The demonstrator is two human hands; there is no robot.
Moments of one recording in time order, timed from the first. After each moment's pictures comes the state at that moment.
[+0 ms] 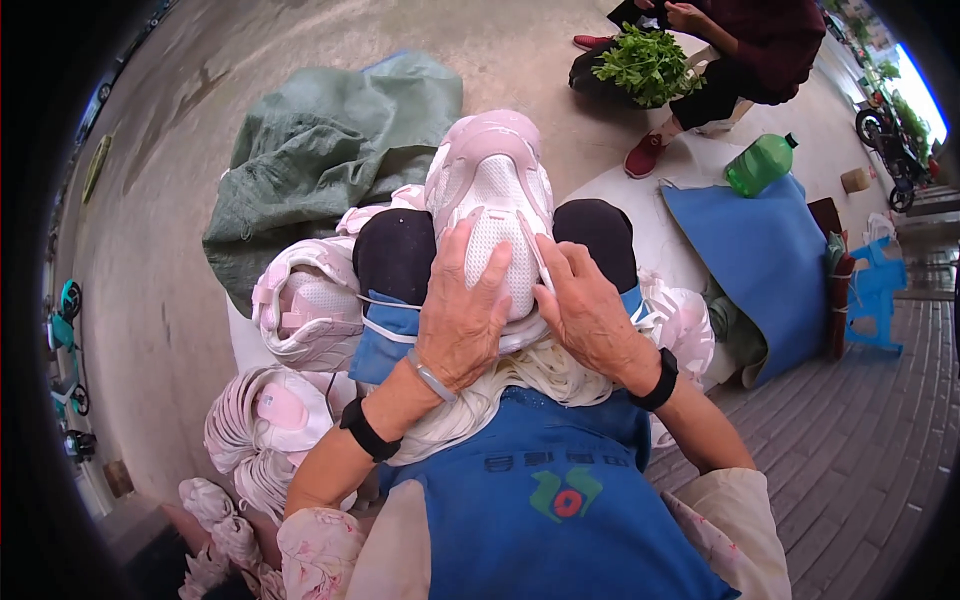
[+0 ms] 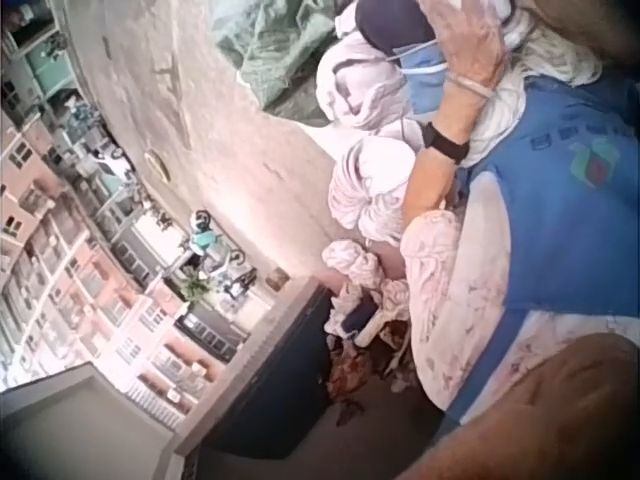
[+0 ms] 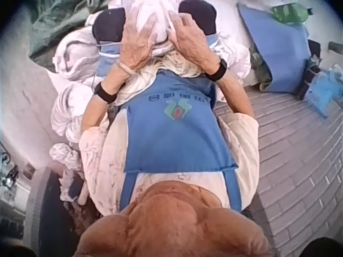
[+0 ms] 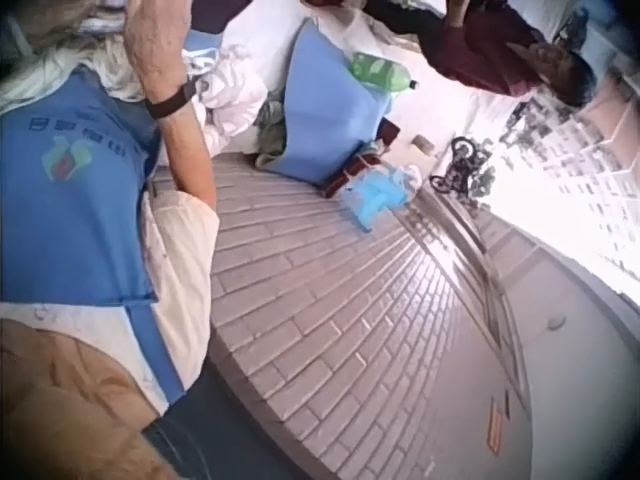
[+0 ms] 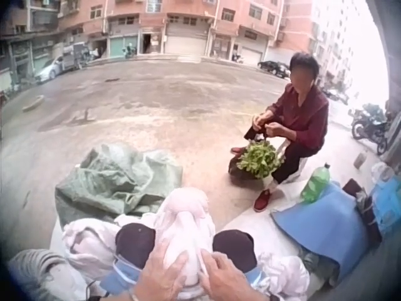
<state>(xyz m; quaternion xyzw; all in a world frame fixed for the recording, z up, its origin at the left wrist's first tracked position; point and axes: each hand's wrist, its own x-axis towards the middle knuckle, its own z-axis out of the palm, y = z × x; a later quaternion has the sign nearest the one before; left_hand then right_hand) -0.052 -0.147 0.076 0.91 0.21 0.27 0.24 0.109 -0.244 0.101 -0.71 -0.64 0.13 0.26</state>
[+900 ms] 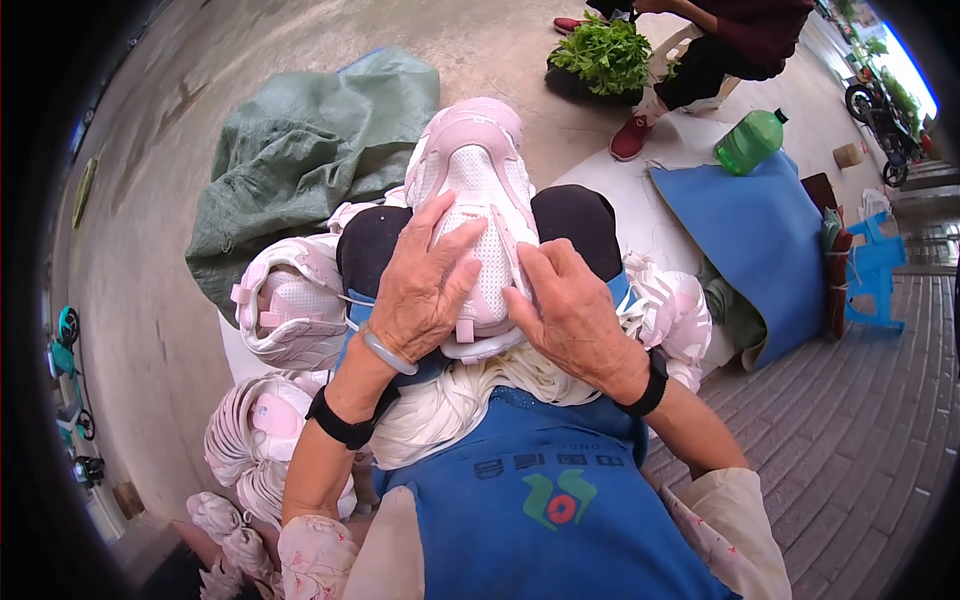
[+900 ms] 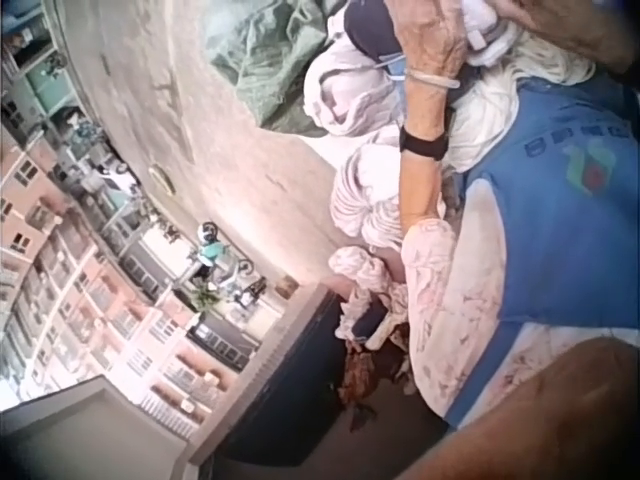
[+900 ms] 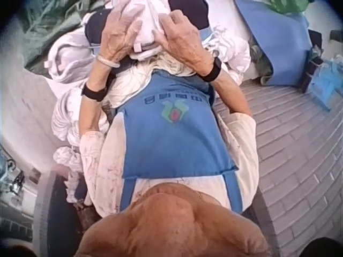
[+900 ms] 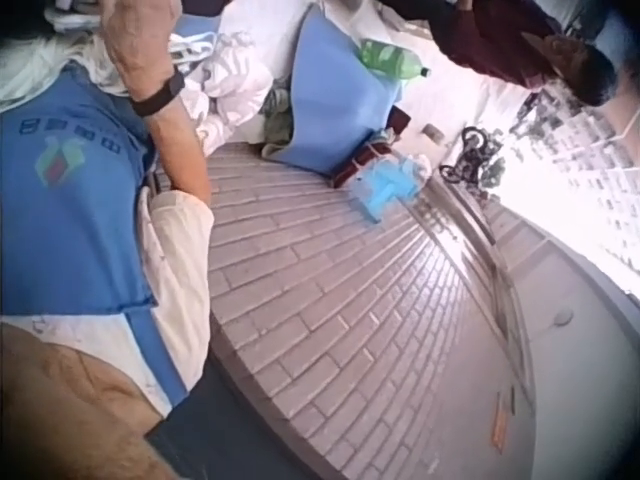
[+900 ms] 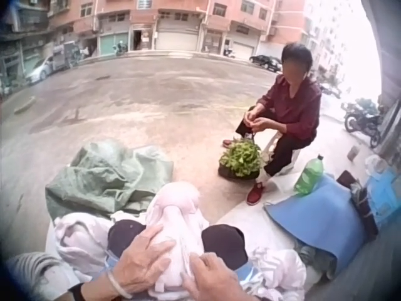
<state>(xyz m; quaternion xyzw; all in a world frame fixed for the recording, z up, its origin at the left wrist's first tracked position) -0.042 -0.110 0.086 0.87 0.19 0.26 0.38 0.106 -0.249 0.110 -0.72 -0.62 0.08 0.29</state>
